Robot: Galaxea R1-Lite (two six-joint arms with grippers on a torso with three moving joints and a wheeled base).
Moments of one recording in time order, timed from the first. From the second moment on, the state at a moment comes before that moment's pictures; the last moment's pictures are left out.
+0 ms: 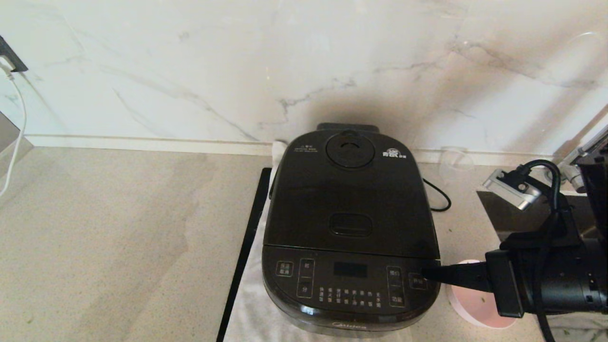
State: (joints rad) left arm -0.01 0.00 -0.02 0.05 -0.04 0.07; right arm 0.58 1.32 -0.88 0.13 0.30 0.43
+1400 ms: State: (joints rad) left arm -0.01 0.00 -0.02 0.05 -0.04 0.07; right arm 0.59 1.33 -0.87 0.13 0.31 0.43
